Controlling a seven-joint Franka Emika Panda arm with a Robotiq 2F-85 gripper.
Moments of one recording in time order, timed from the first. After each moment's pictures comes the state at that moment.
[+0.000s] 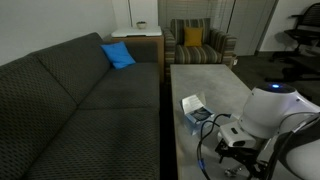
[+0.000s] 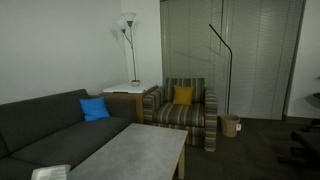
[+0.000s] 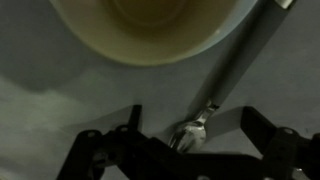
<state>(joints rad) 0.13 1.42 0.12 -1.65 -0.50 3.04 -1.61</state>
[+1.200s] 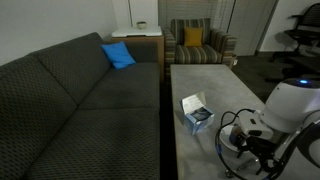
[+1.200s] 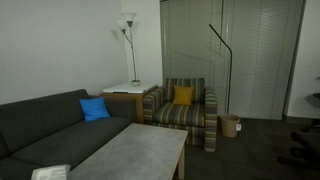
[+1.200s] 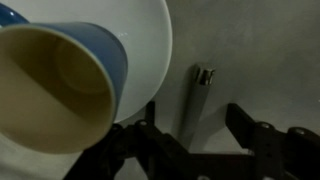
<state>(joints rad) 0.03 1.39 0.08 -1.73 -0.50 3.13 -1.45</state>
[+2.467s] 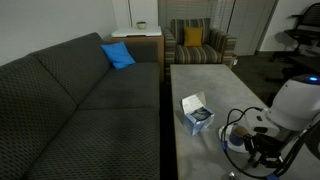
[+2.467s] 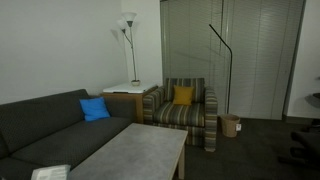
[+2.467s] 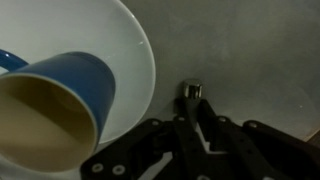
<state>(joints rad) 0.01 1.37 0.07 -1.77 -0.50 3.15 -1.39</state>
